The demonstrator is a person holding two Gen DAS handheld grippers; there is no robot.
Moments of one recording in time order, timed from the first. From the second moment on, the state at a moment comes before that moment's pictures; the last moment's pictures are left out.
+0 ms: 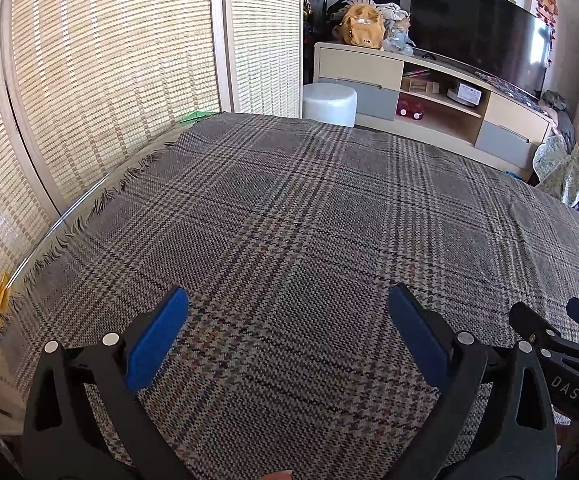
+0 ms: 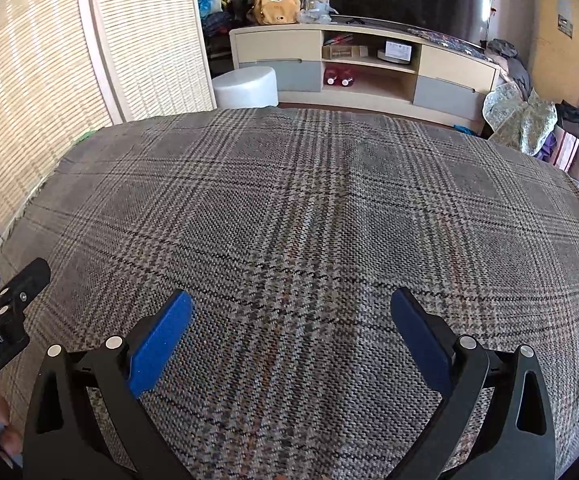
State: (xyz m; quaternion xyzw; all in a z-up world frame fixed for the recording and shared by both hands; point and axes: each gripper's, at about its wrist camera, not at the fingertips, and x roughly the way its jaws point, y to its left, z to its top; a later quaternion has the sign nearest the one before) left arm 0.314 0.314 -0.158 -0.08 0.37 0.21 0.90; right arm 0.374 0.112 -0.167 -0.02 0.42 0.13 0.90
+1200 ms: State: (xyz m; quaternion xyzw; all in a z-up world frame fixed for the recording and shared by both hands) left arm 0.342 0.334 -0.197 -0.10 0.44 0.19 0.87; right arm 0.402 0.143 -0.189 -0.04 0.46 0.11 0.88
